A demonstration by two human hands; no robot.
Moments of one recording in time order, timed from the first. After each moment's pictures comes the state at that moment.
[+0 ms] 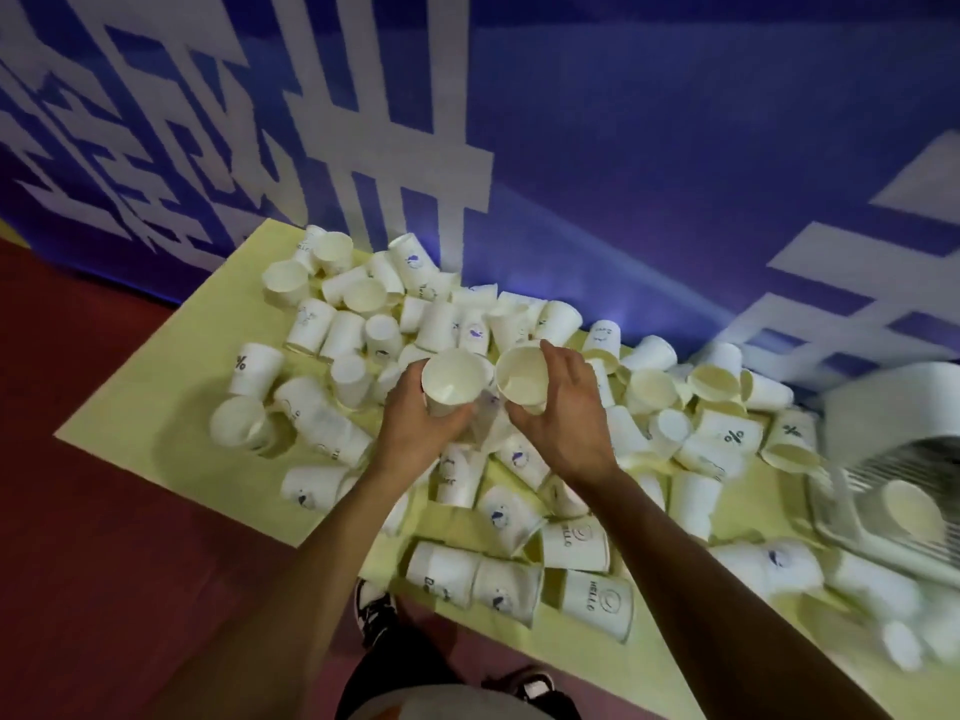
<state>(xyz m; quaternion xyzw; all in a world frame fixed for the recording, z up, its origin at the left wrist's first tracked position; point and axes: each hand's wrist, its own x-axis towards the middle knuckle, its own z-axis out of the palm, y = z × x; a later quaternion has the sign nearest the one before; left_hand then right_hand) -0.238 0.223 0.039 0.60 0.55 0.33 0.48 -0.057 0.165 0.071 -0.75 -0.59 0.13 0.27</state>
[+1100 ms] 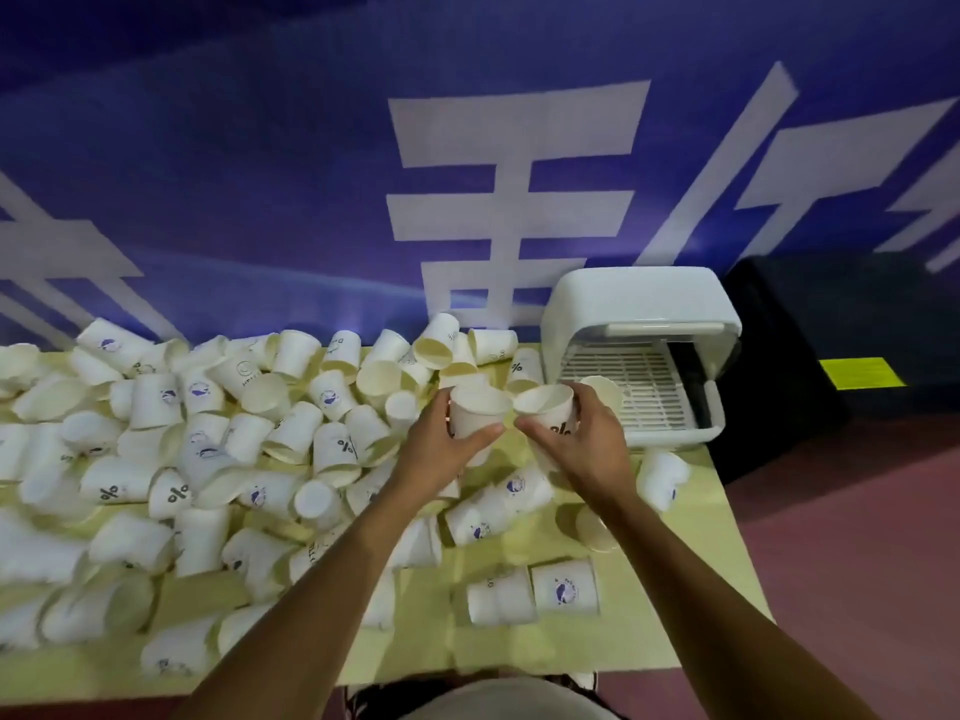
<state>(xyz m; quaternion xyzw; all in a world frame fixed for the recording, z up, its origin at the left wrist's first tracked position) 0.096 0.044 0.056 0.73 0.41 0.15 0.53 0.243 -0.092 0.071 -0.83 -0.31 0.17 0.44</state>
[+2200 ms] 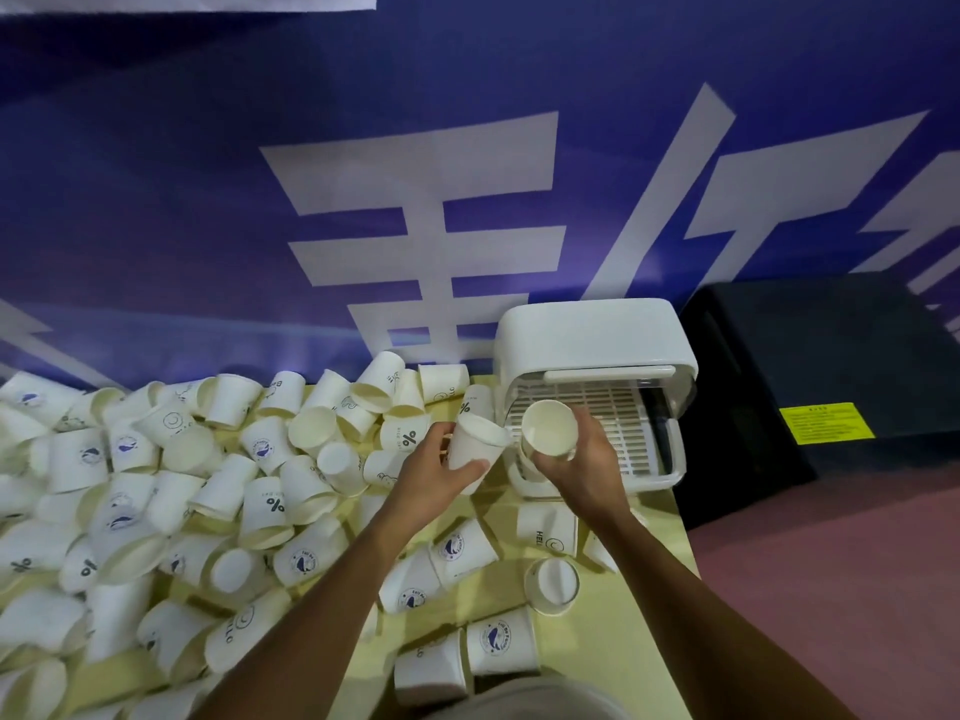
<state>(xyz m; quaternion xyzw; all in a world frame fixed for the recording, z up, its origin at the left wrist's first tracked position) 0.201 0.040 0.036 0.72 0.43 0.07 0.54 0.364 -0.100 0.023 -0.84 -0.28 0.20 0.42</state>
